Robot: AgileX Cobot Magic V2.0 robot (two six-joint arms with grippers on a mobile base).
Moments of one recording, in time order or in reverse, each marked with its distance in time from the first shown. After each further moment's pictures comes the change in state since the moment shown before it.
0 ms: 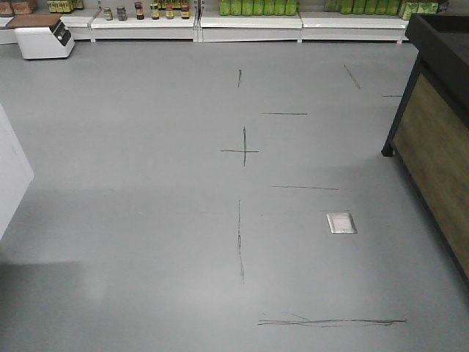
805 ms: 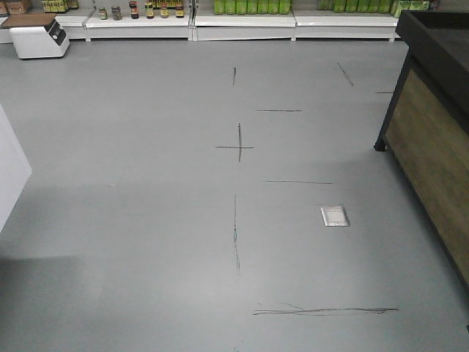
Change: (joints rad) left arm 0.000 0.000 0.000 0.000 0.004 0.000; right arm 0.000 0.000 0.000 0.000 0.000 0.000
